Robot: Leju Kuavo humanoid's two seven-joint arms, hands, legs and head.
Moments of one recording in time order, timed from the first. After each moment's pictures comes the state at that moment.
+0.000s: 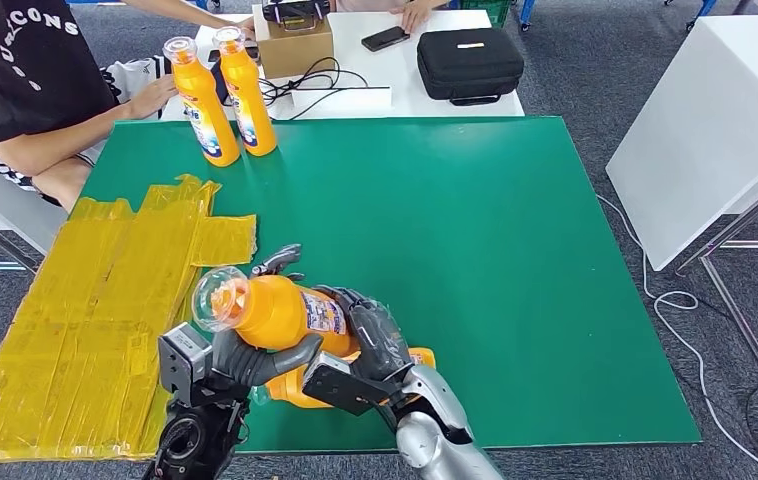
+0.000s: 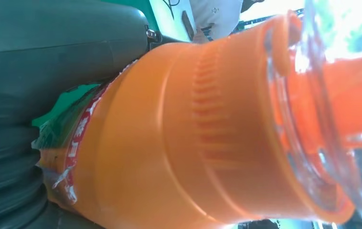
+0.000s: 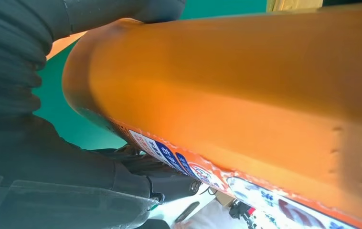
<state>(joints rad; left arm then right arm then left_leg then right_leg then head) 0.01 -0.14 -0.30 -1.61 -0.12 -0.12 -0.44 -0.22 0.26 0.58 -1.14 0.71 -0.20 -0.25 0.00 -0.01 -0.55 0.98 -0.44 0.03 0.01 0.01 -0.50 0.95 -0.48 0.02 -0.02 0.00</state>
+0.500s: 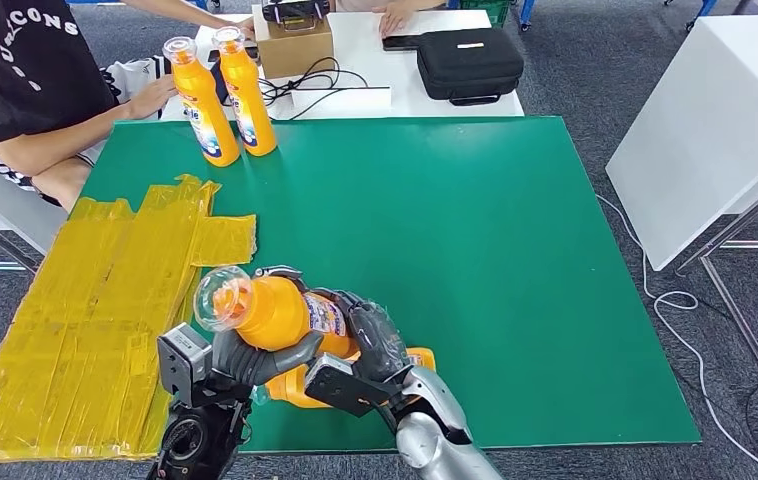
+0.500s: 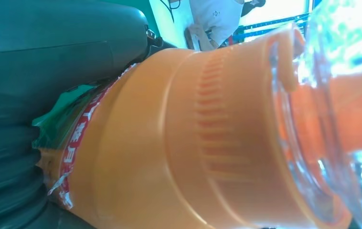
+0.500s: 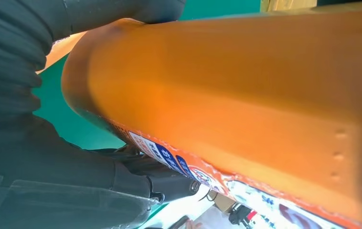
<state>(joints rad) 0.01 -0.16 -0.29 -1.61 -0.12 -0.13 -0.45 -0.22 0.26 0.58 -1.12 0.67 -0.22 -0.27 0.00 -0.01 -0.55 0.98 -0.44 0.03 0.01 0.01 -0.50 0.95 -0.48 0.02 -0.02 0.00</state>
